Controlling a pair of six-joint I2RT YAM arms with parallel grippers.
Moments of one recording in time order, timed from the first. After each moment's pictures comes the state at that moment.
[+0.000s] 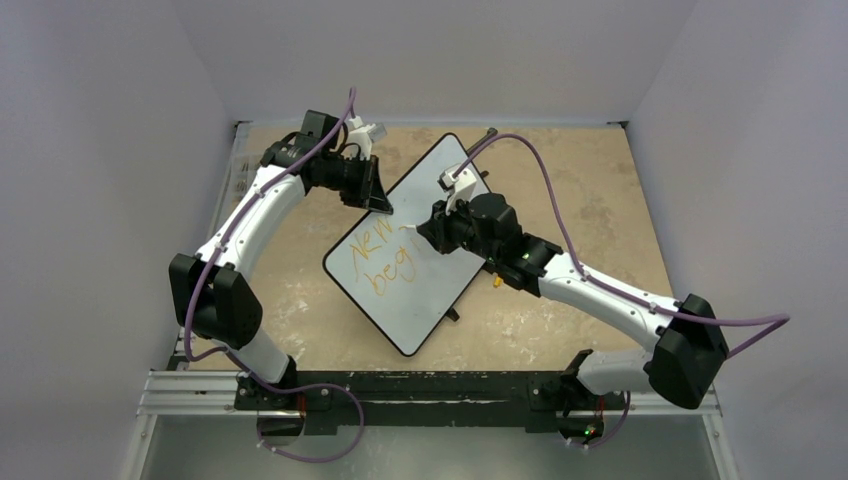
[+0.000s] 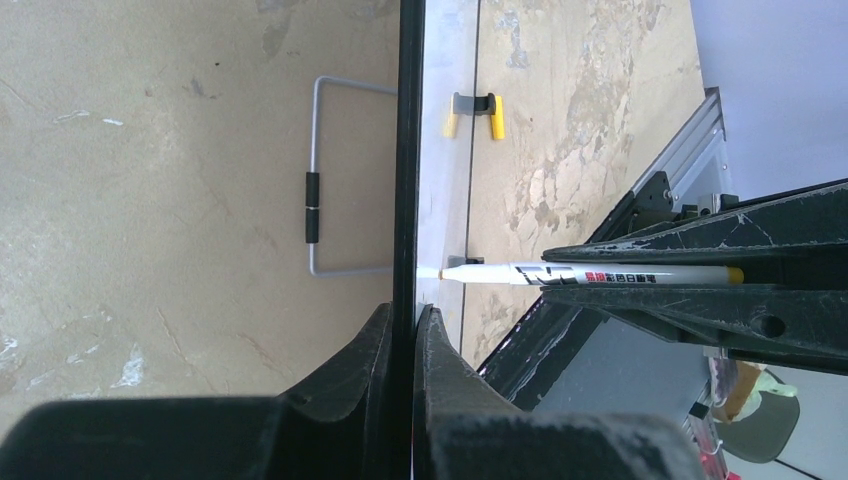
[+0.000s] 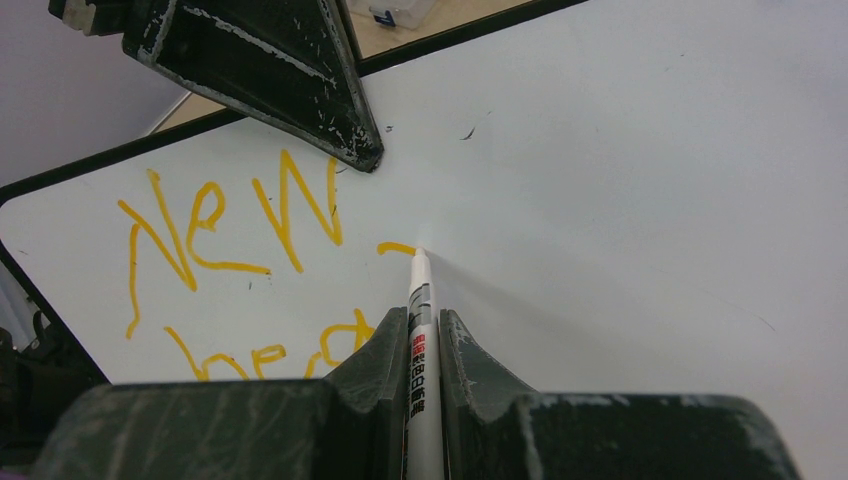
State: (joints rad) left arm -0.30 1.63 1.56 -0.88 0.64 -0.13; right arm 0.82 1.30 0.96 0.03 0.02 0.27
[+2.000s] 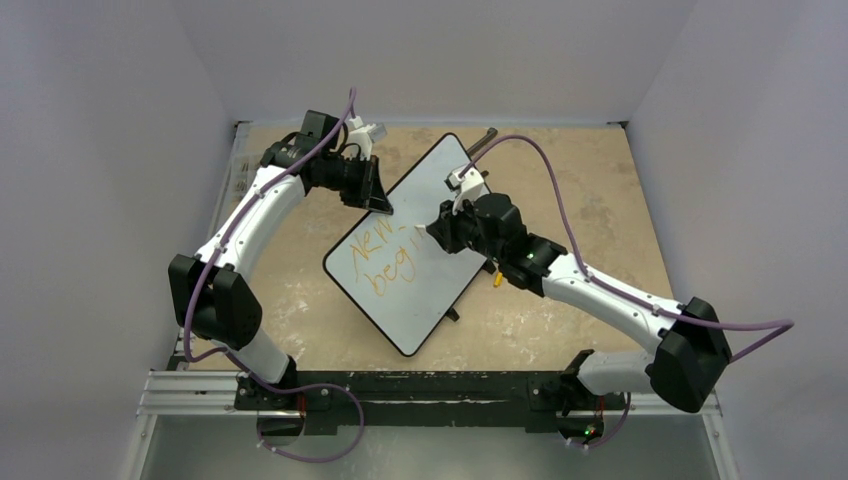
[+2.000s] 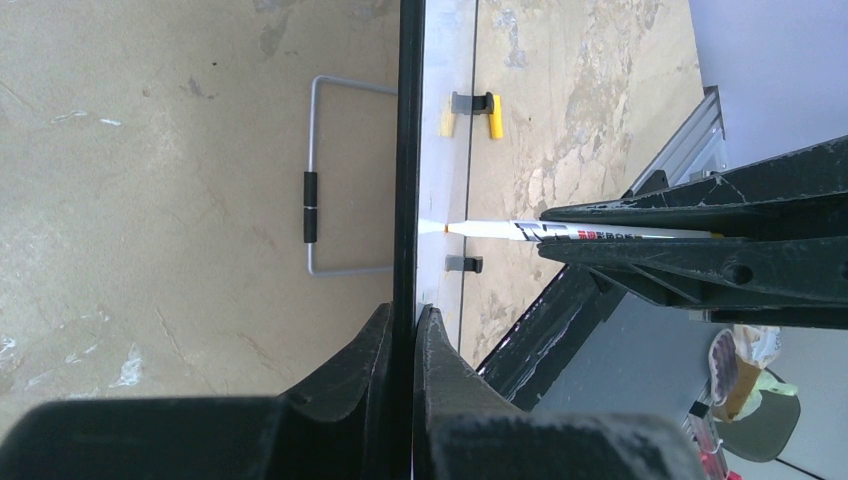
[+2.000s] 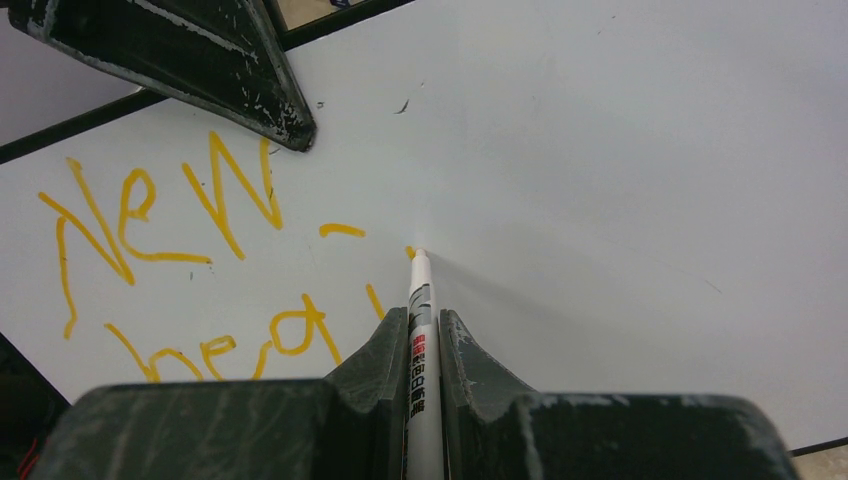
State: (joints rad) left arm -0.31 1.62 1.56 -0.88 0.64 -0.13; right arm 0.79 1.28 0.93 -0.01 0.04 0.26
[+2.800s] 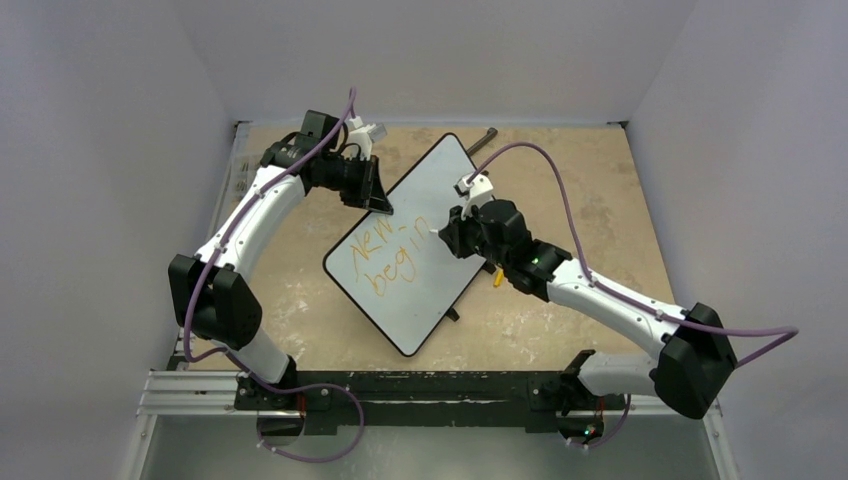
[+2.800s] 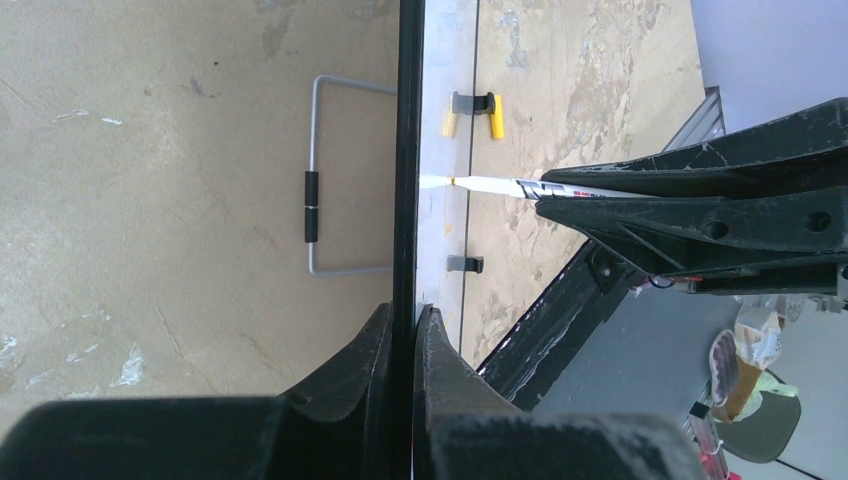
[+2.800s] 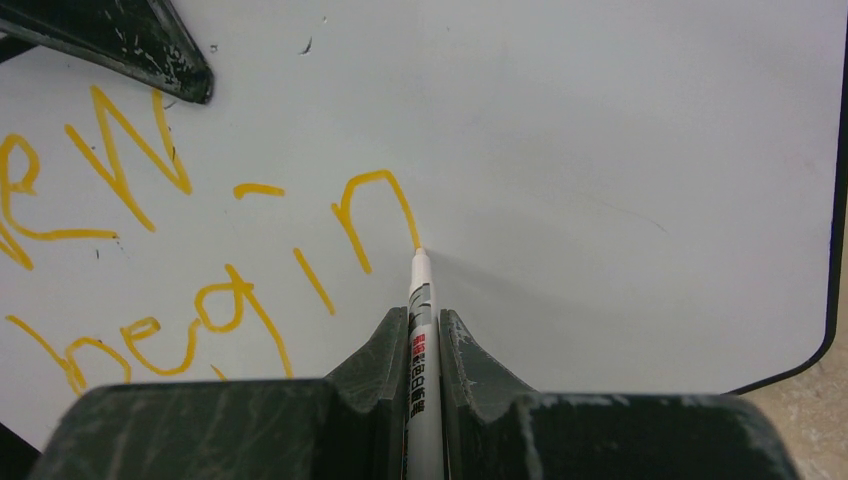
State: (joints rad) left arm -0.31 1.62 1.56 -0.88 0.63 -0.13; right arm 0.77 1.25 0.89 -0.03 0.11 0.27
